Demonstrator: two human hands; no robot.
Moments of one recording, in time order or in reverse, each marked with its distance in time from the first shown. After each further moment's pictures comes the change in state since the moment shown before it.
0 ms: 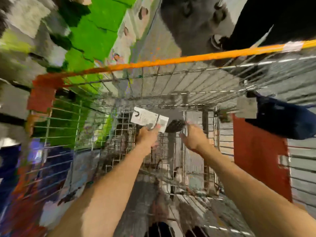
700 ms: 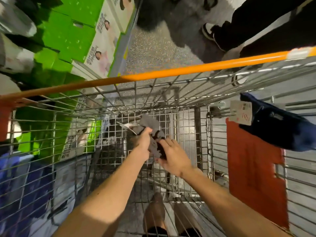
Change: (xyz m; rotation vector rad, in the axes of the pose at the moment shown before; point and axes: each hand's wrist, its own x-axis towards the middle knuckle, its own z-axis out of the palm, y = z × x) left_hand 0.022 0.015 0.039 -0.218 -0.013 -0.243; right_hand 0.010 0.005 0.052 -0.018 -0.032 -0.310
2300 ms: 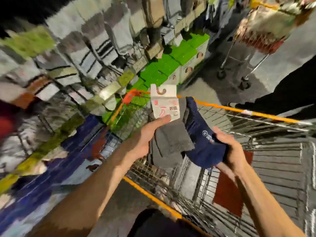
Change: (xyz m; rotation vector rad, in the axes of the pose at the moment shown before) left_hand -0.394 -0.019 -0.130 -0.361 -0.394 0.554; right_hand -0.233 -0.140 -0.214 1.563 -0.052 -0.135
